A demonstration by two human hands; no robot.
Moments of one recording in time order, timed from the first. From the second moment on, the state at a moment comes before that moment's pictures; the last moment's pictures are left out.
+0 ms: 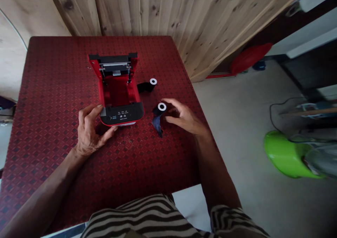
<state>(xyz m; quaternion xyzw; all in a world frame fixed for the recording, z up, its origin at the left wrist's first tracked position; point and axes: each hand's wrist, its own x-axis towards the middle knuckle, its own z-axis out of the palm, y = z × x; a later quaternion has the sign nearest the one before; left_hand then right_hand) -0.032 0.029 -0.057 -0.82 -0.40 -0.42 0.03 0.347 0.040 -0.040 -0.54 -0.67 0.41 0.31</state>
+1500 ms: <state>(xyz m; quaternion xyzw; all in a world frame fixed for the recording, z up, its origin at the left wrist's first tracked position) -0.029 0.021 -0.061 -0.81 -0.41 -0.42 -0.03 0.178 0.127 0.043 -0.41 -0.90 0.13 -0.02</state>
